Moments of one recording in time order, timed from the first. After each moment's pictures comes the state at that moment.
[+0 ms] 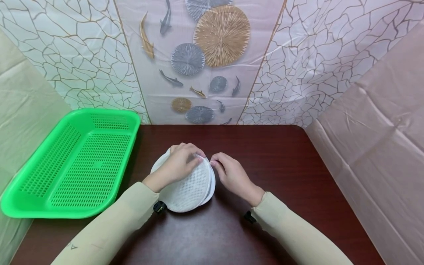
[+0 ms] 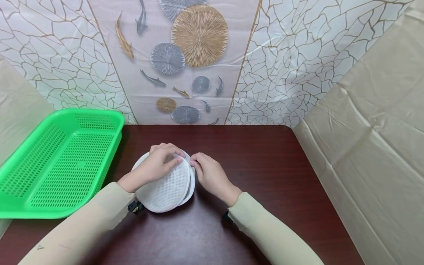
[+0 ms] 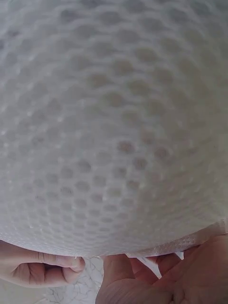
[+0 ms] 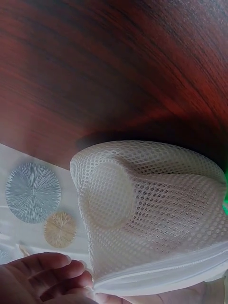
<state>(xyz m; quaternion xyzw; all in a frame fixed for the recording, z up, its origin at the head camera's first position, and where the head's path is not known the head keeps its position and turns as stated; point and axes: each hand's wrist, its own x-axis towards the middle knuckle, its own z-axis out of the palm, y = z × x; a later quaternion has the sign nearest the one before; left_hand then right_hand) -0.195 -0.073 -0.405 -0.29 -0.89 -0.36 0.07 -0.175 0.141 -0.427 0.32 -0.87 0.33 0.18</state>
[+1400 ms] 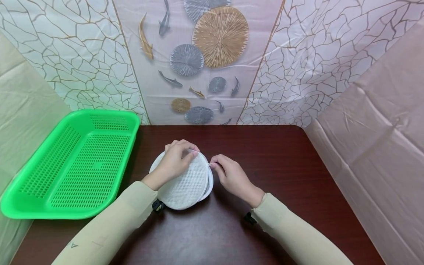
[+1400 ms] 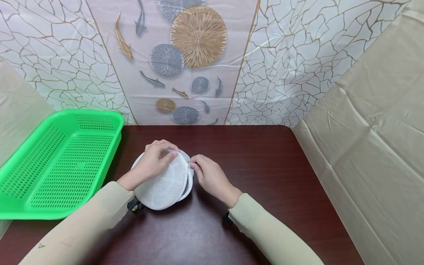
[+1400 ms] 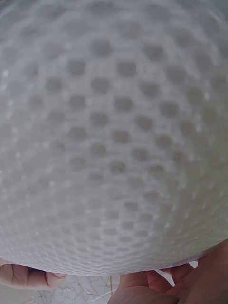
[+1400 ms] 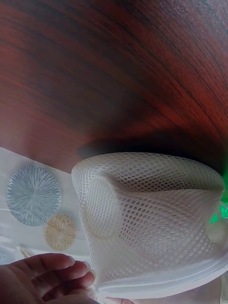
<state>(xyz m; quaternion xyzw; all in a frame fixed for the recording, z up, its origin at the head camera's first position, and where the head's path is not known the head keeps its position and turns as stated) -0.202 -0.078 -0.408 -0.22 -0.88 -0.41 0.10 -0.172 0.143 -0.430 0.32 -0.87 0.34 0.17</state>
